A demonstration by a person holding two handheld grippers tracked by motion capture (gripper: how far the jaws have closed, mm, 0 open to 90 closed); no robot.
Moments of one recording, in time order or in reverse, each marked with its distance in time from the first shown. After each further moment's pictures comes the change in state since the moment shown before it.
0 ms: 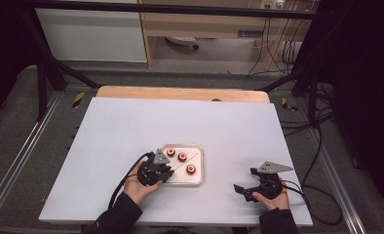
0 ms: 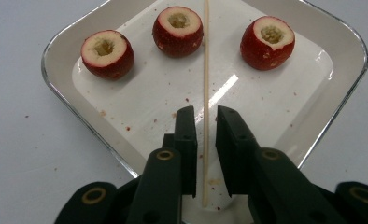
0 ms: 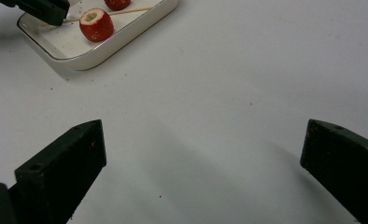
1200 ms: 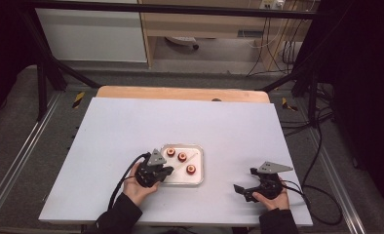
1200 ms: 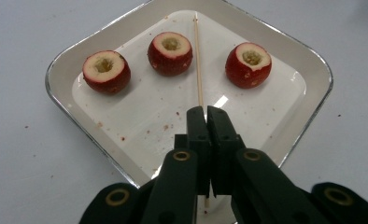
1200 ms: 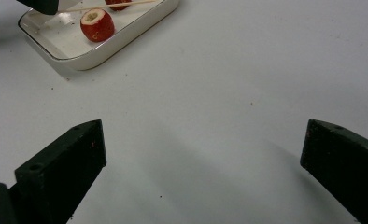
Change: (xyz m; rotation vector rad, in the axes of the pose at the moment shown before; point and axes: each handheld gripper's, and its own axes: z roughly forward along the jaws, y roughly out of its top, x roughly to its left) left arm 0.000 -0.004 -0.011 -0.103 -0.051 -0.030; right arm 0.000 0.000 0.000 0.000 0.003 0.000
